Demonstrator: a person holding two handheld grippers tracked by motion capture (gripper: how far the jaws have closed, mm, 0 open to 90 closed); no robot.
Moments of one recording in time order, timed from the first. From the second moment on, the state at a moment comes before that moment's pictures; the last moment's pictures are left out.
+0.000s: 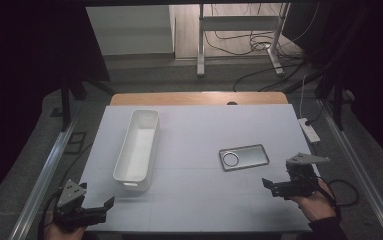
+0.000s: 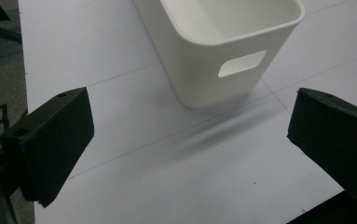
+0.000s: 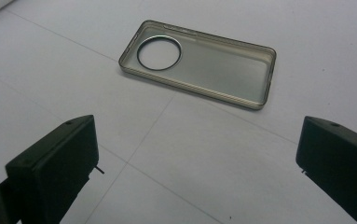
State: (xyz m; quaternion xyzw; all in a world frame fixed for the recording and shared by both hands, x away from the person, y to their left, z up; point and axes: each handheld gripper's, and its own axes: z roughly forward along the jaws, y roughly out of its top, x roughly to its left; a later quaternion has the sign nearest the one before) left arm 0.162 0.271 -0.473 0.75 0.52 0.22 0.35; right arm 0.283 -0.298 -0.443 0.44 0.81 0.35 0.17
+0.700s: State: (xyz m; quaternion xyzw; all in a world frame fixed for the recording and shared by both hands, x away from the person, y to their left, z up) left arm 0.163 0.271 -0.473 0.75 0.52 0.22 0.35; right arm 0.316 -0.279 -0.445 0.43 0.82 0.33 0.16
